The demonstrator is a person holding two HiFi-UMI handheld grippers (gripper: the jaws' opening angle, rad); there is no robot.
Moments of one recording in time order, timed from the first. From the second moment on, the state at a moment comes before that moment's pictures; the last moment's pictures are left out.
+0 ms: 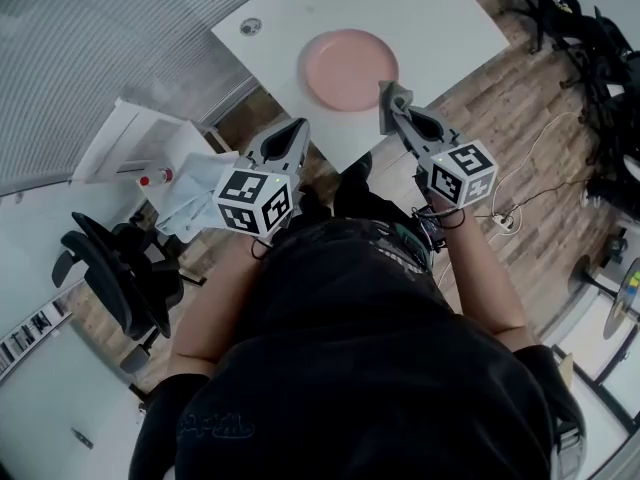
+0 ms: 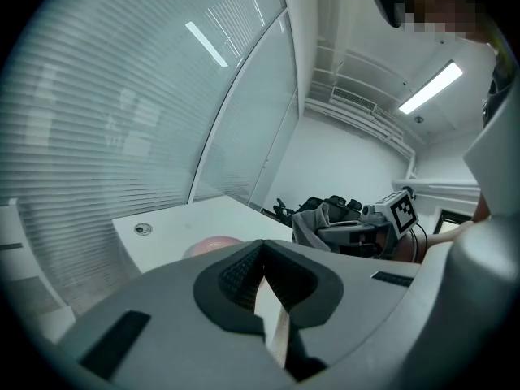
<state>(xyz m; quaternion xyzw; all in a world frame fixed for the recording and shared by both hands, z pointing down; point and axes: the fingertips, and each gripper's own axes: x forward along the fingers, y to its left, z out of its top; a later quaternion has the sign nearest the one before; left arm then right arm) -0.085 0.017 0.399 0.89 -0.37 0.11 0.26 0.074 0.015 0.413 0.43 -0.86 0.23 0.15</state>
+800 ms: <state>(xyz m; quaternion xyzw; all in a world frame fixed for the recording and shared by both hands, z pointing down) -0.006 0.114 0.359 0.88 -0.41 0.11 0.21 0.122 0.133 0.386 0.37 -0.89 0.22 0.13</state>
